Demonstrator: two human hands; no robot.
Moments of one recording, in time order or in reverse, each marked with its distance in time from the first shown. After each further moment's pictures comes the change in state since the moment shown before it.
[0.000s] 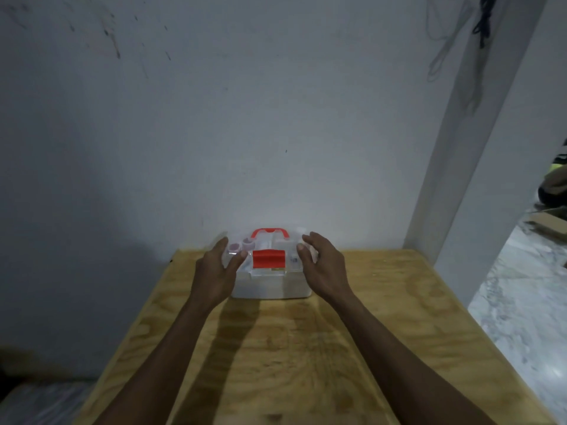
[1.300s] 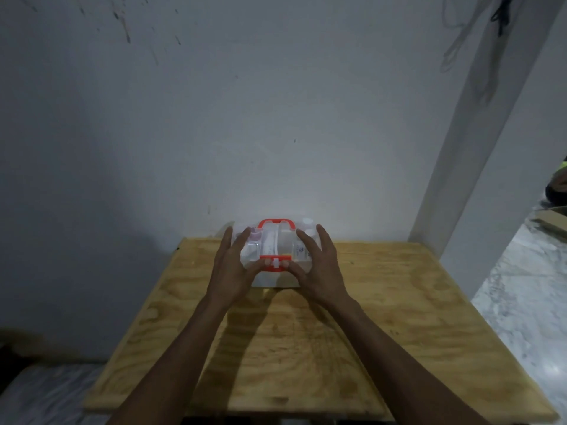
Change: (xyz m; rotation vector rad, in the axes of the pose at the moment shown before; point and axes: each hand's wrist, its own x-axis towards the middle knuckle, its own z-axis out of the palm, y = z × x) left_hand -0.010 -0.012 0.025 -0.010 -0.055 0.094; right_hand -0.019 0.018 0.029 -0.112 -0.087 -0.072
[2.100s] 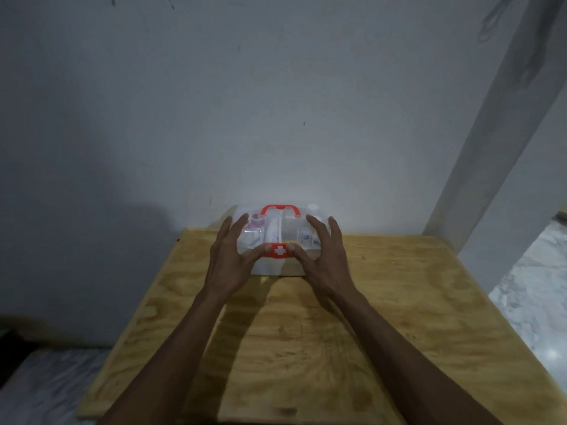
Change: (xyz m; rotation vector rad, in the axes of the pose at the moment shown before) left_hand 0.027 -0.022 0.007 -0.069 0.107 0.033; right_hand 0.021 0.003 0.014 0.136 0.049 0.090
